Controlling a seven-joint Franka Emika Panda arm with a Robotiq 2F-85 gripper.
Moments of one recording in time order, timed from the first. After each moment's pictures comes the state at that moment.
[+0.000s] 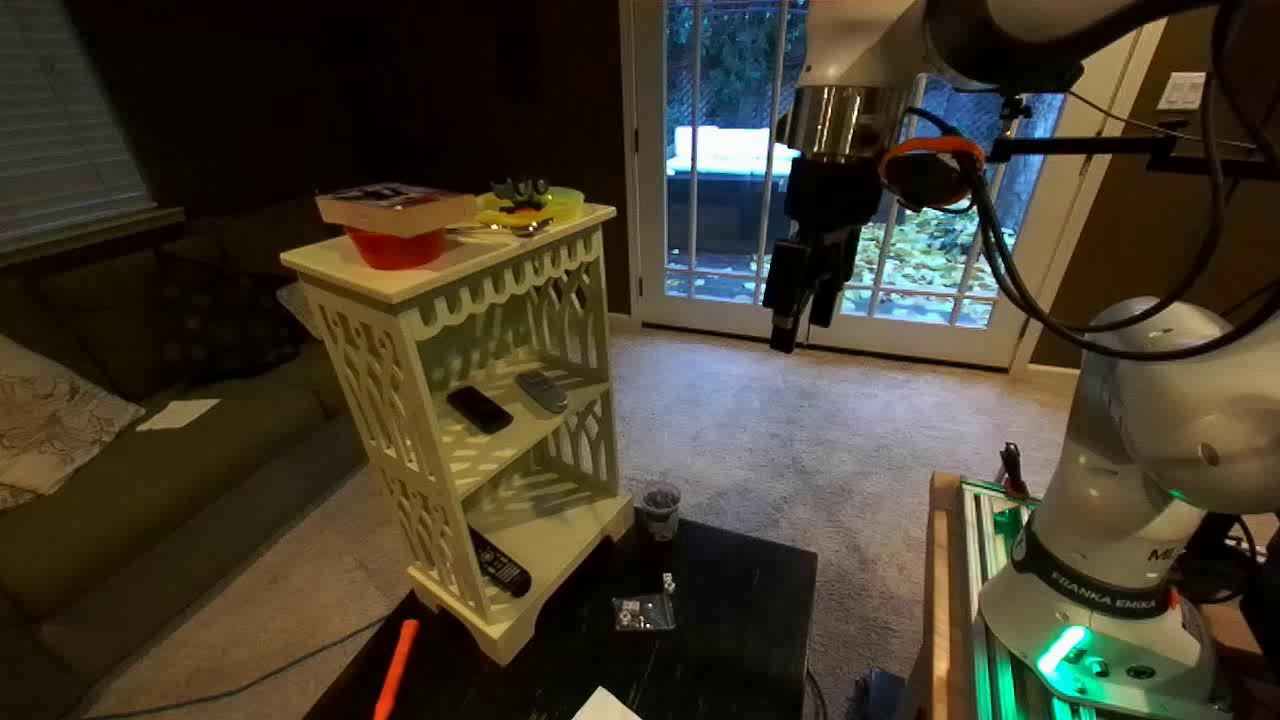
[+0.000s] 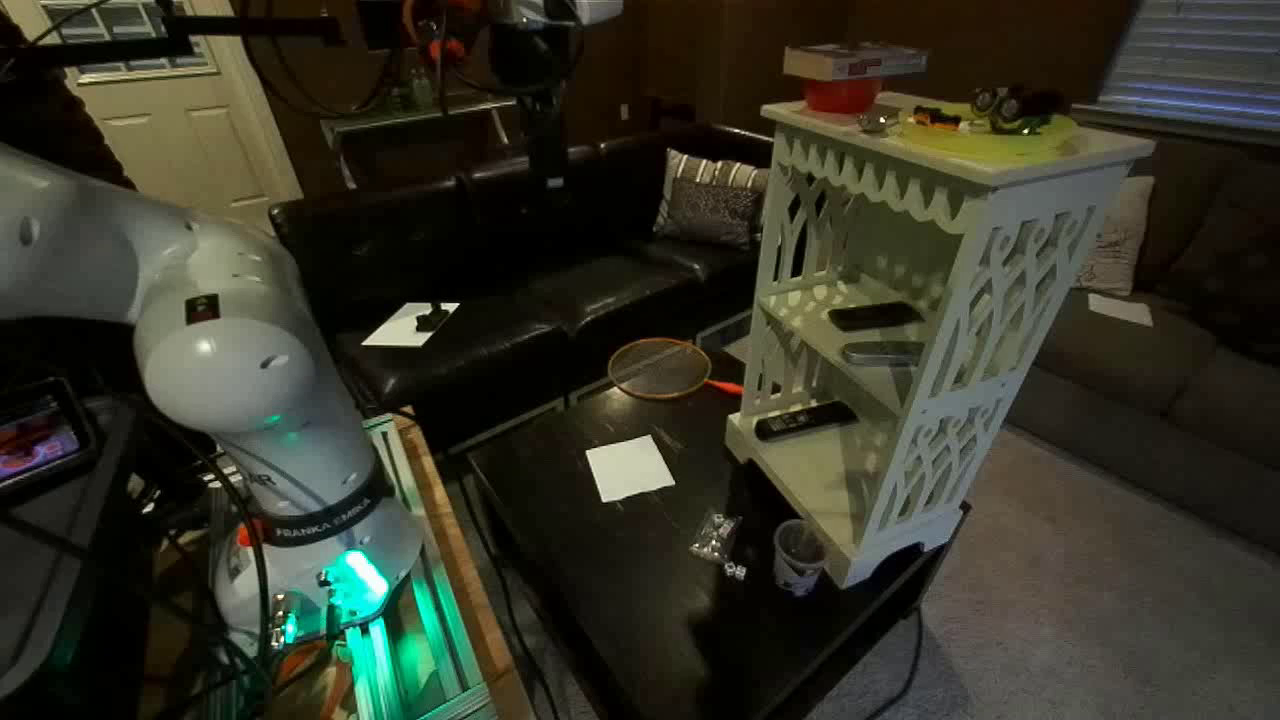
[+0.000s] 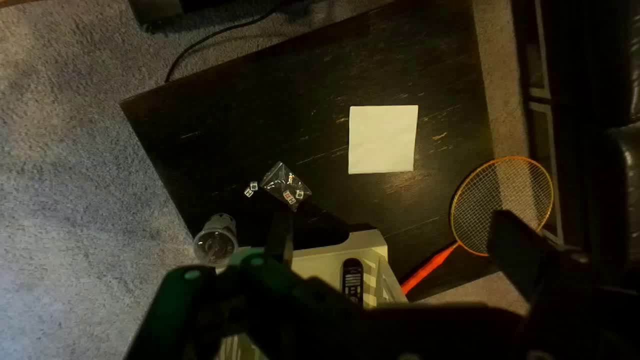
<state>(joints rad) 0.03 -0.82 0.10 -2.56 0.15 1.81 0.31</state>
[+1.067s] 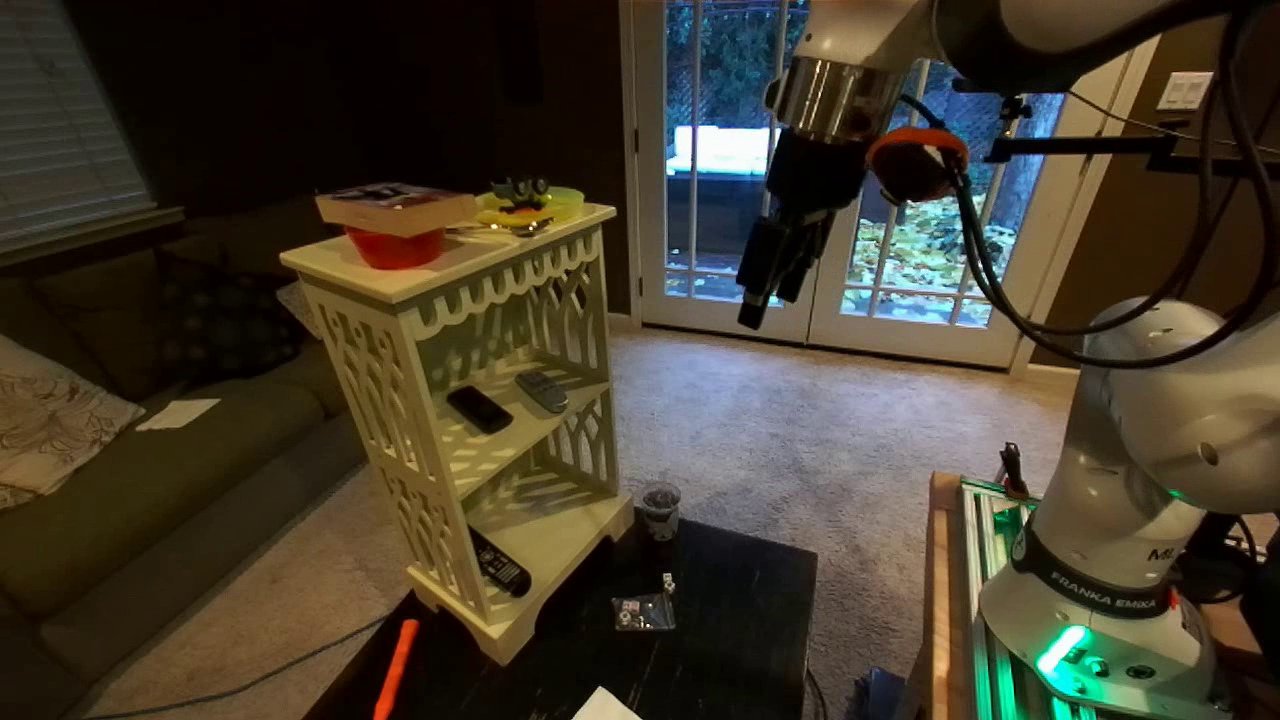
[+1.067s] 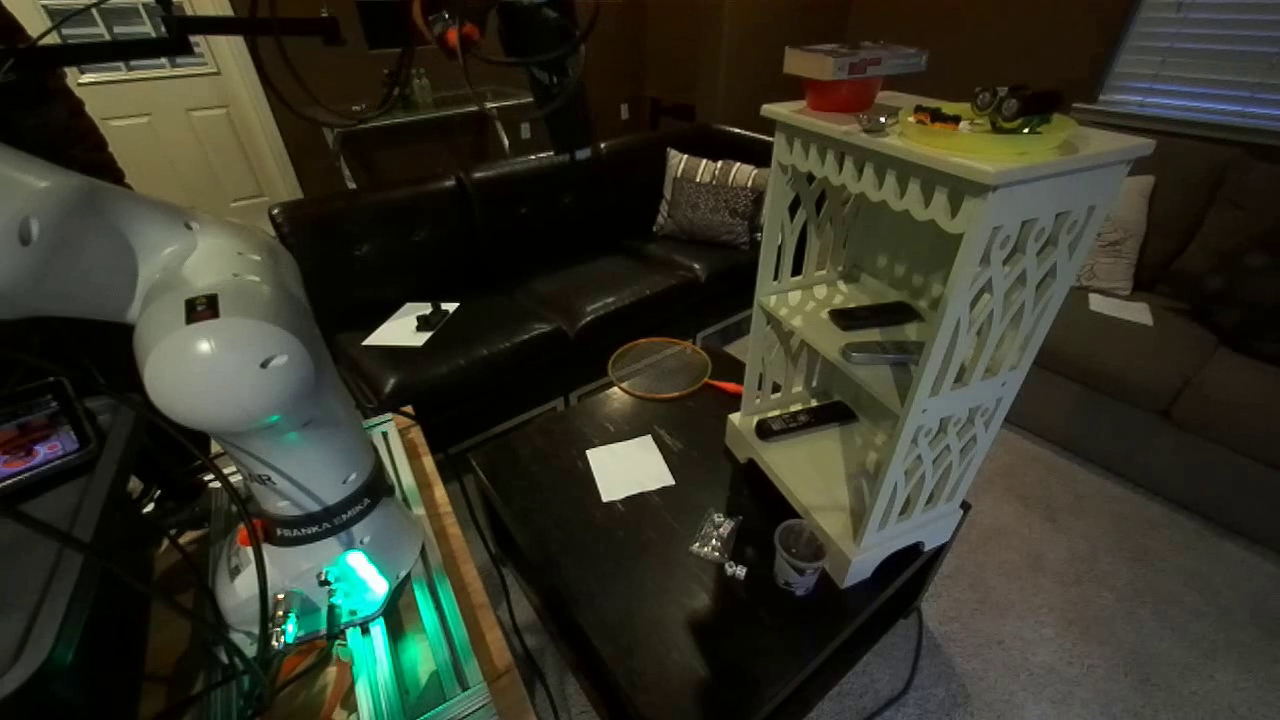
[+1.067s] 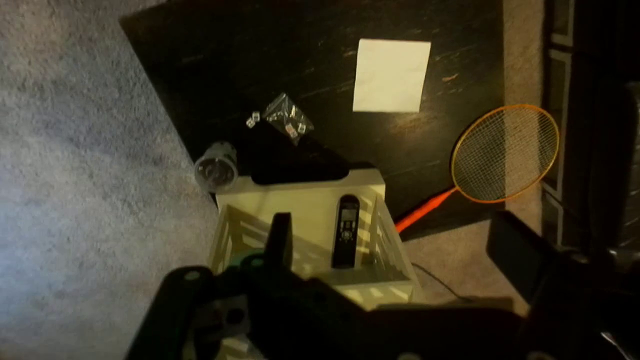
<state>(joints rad) 0.03 -0.82 0.14 -2.54 0.09 1.94 0.30</state>
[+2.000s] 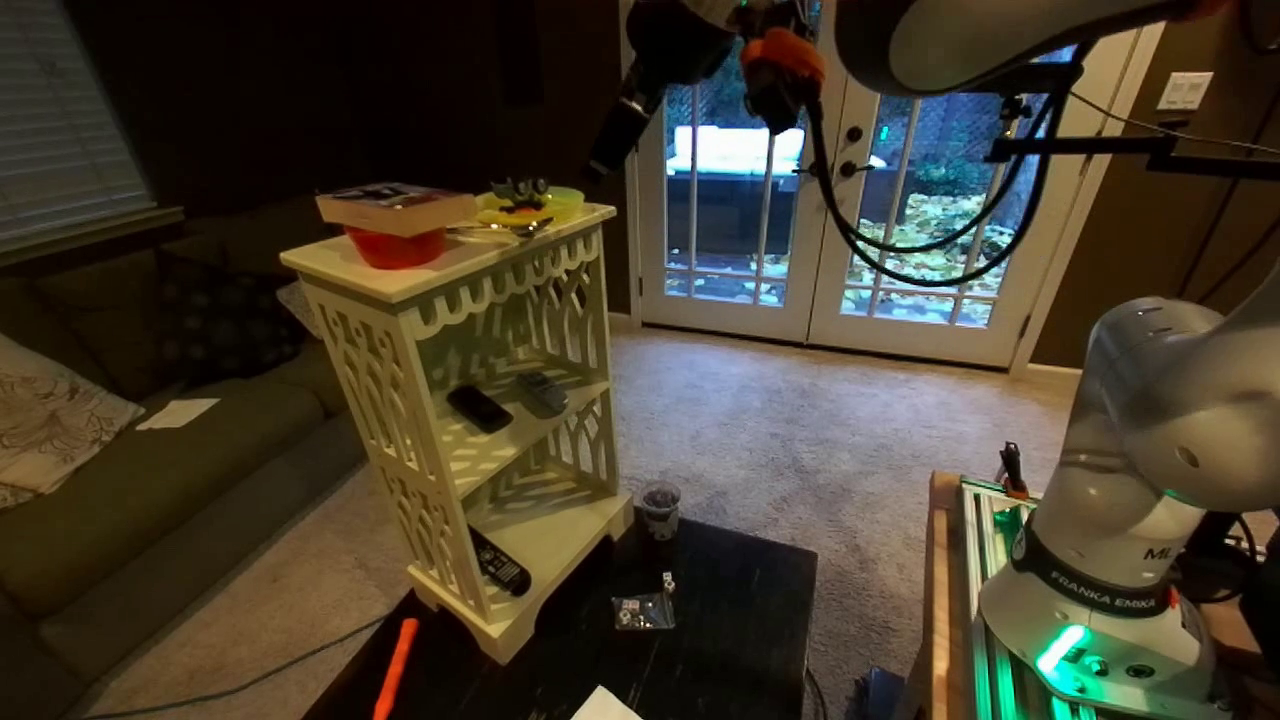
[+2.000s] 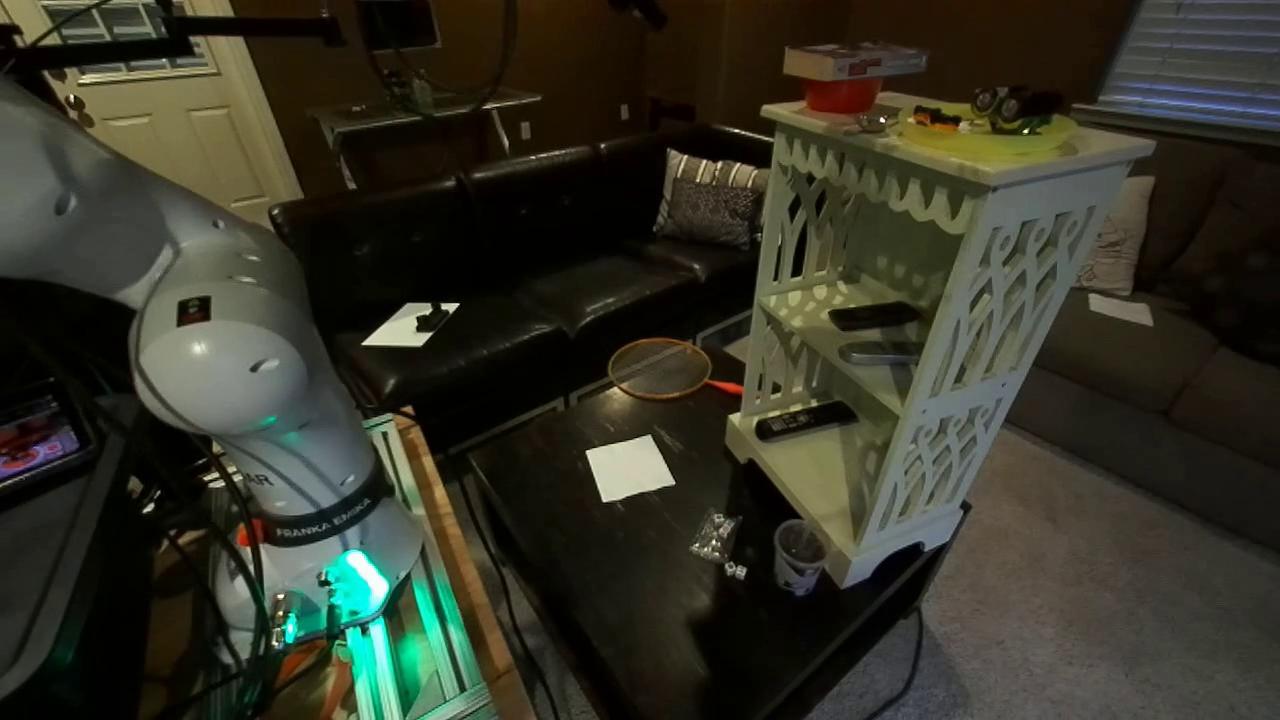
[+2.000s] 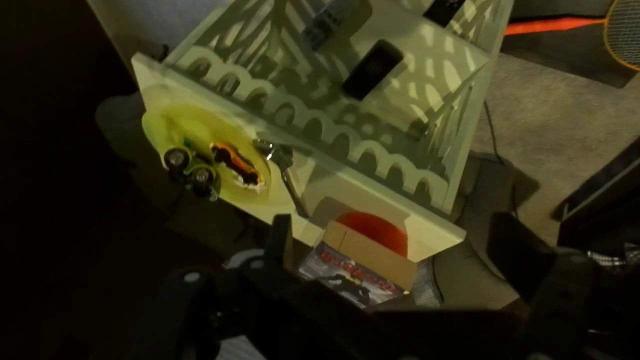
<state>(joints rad) -0.03 -0.58 0.28 -2.26 -0.44 2.35 0.19</state>
